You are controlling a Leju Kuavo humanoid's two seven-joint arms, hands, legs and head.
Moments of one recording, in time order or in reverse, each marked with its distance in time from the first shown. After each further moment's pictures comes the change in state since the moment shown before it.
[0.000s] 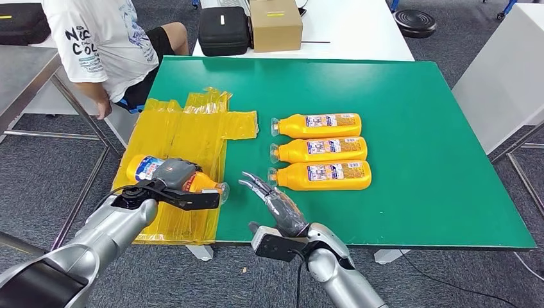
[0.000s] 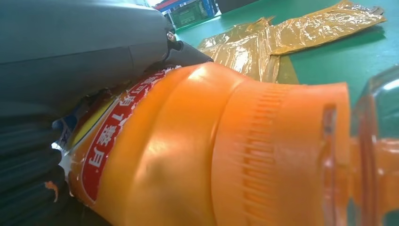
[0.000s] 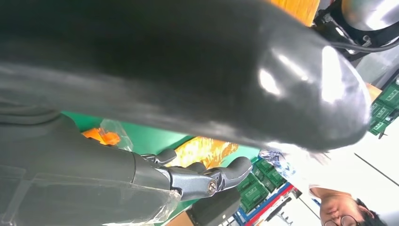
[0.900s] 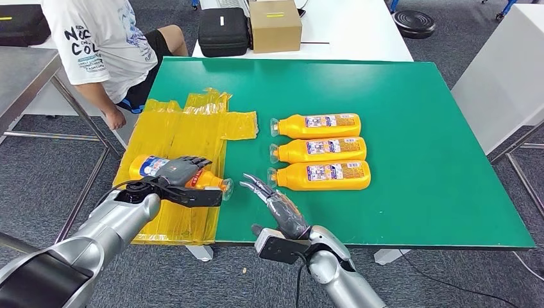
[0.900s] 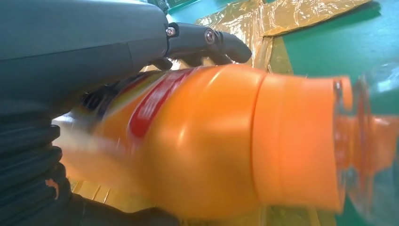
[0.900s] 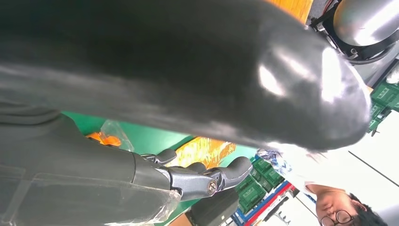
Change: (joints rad) left arm -0.047 -0.032 0.001 0.075 -0.011 -0.115 -0.001; right arm 0.012 -0.007 0.000 0.003 -0.032 -0.001 -0.028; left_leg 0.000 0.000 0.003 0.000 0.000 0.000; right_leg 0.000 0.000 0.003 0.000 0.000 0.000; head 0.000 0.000
